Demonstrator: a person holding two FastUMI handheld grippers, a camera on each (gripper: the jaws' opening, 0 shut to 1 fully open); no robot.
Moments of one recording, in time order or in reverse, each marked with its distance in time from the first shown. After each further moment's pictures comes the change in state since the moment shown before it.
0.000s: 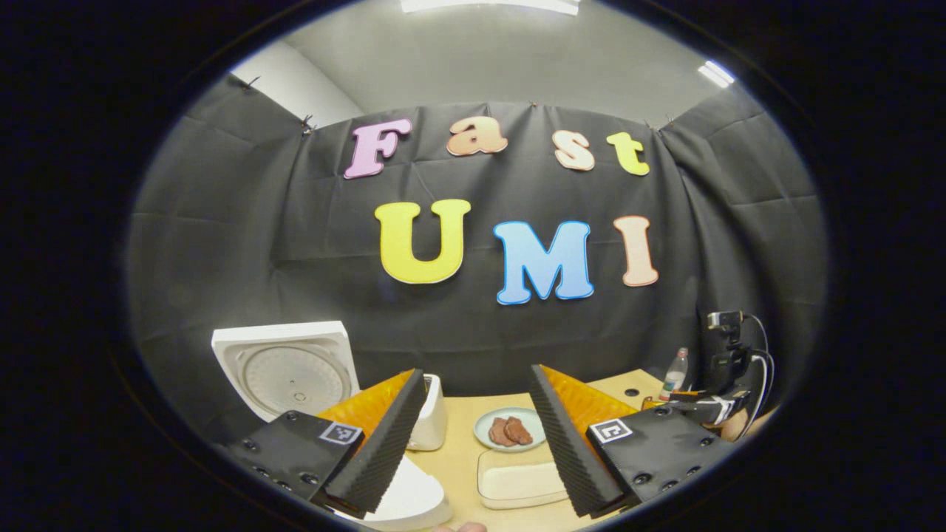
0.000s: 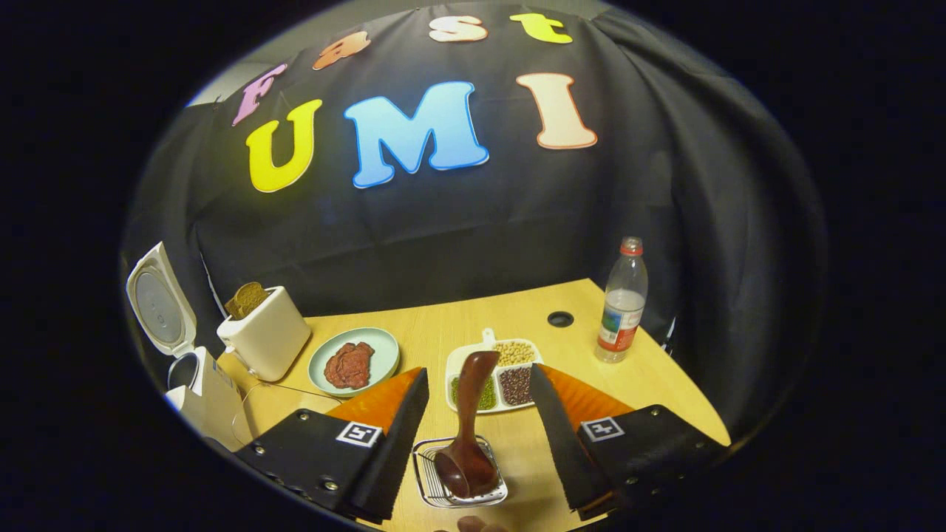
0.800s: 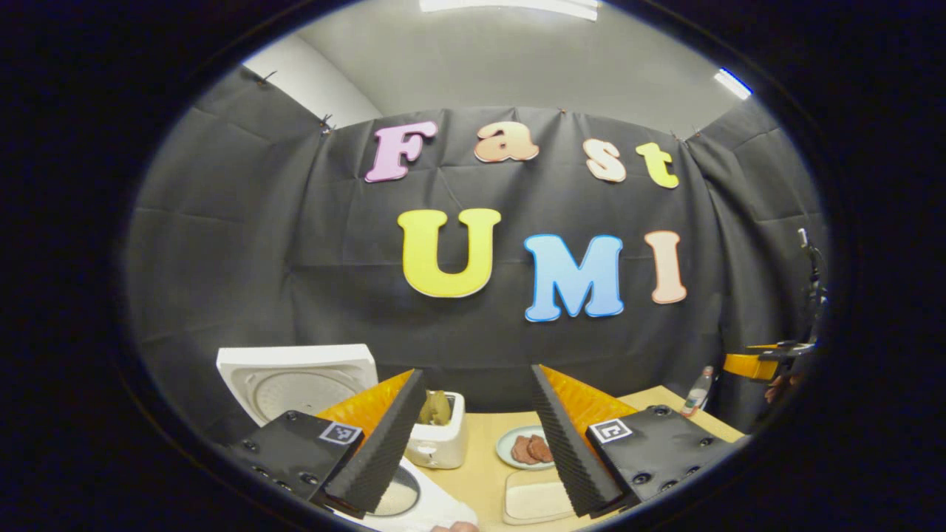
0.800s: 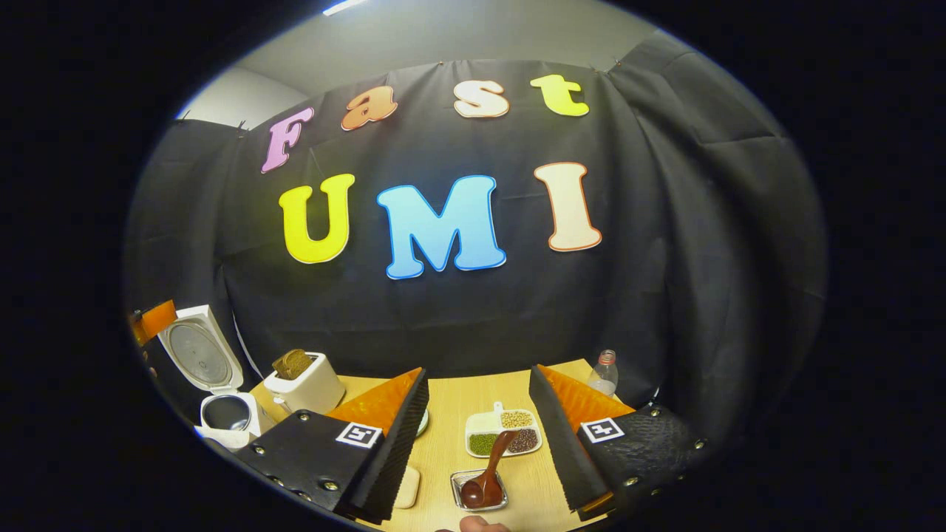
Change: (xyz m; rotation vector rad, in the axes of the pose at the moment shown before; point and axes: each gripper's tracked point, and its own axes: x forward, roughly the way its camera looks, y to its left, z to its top) left arm 0.045 0.083 0.036 -0.018 -0.037 0.106; right arm -0.101 0.036 0.129 -0.013 -0.211 0.036
